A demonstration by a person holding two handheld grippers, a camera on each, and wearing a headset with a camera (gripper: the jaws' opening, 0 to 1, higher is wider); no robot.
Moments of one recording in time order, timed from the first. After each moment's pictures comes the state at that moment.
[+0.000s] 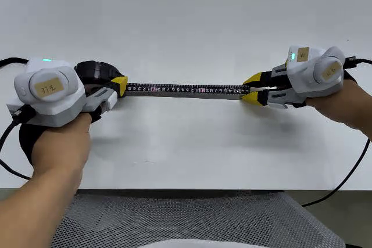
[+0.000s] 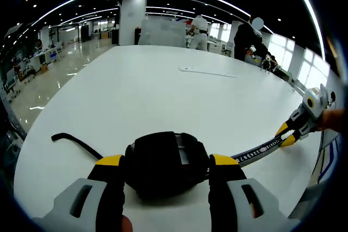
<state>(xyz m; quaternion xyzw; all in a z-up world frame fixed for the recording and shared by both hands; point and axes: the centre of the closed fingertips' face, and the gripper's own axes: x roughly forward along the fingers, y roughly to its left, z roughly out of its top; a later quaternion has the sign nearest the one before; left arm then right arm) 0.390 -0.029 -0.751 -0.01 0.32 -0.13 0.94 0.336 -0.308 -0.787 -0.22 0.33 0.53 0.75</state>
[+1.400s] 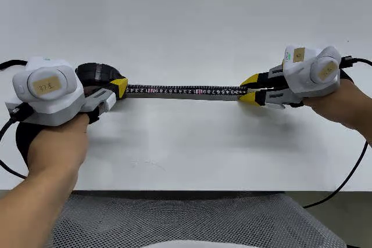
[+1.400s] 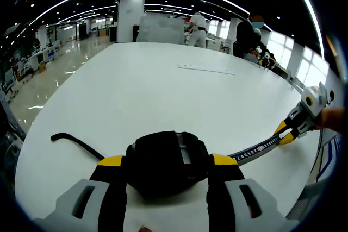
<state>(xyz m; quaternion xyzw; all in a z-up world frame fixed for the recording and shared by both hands) 0.389 -0.027 -0.753 -0.01 0.33 -0.14 0.93 0.338 -0.299 -0.788 -0.23 0.33 0.53 0.74</state>
